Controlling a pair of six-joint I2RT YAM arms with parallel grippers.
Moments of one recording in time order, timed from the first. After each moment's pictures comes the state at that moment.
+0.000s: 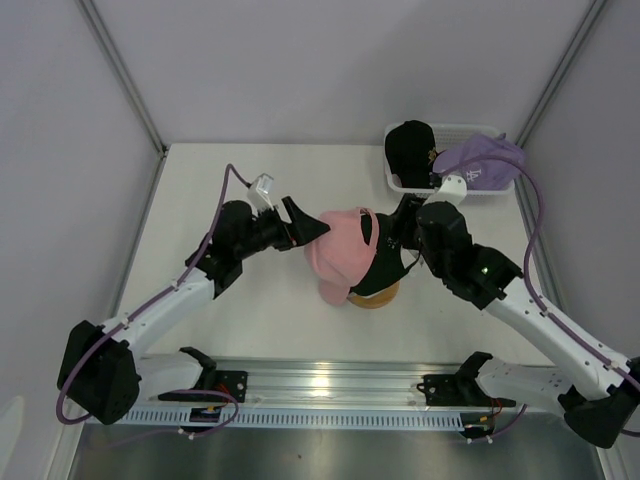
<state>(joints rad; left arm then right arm) -0.50 1.16 0.76 0.16 0.35 -0.82 0.78 1.02 1.10 -0.50 0.55 0.59</state>
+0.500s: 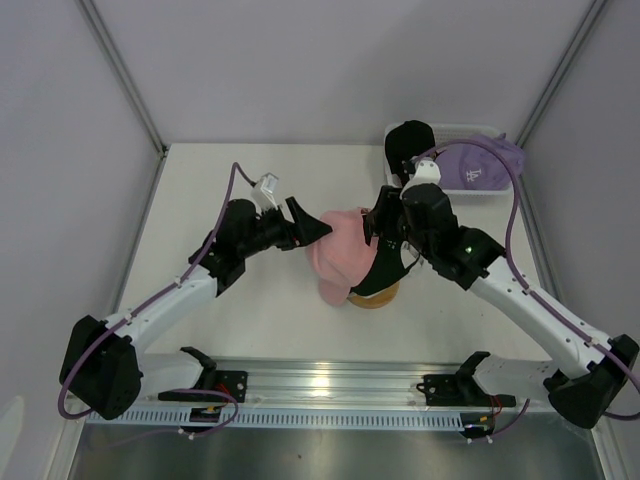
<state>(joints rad) -0.52 1.19 0.78 0.15 0.35 -0.79 0.74 1.16 1.21 -0.51 0.32 0.52</state>
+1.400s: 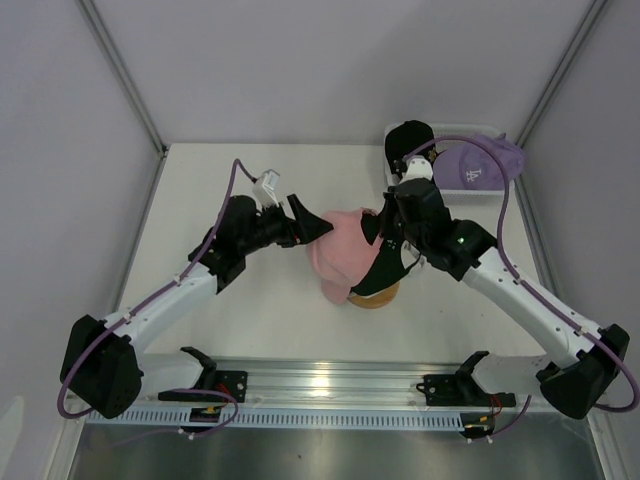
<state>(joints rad) -0.53 1.20 0.81 0.13 0.35 -0.76 0.71 1.24 1.26 -0.56 0.30 0.47</state>
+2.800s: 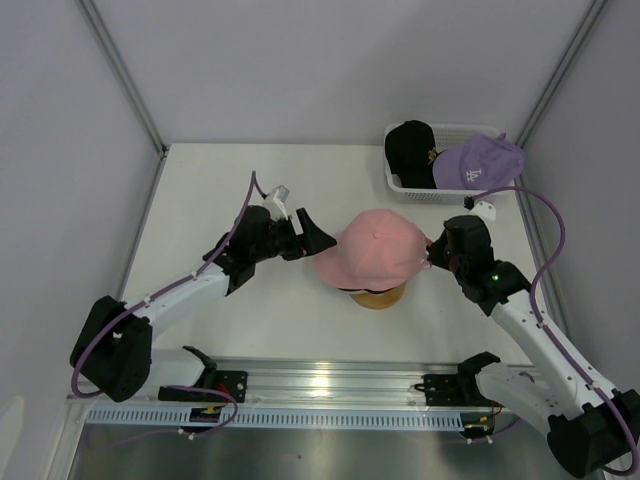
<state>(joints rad) -0.55 1.28 0.76 0.13 0.33 -0.79 0.42 0.92 0.83 -0.53 0.33 0.61</state>
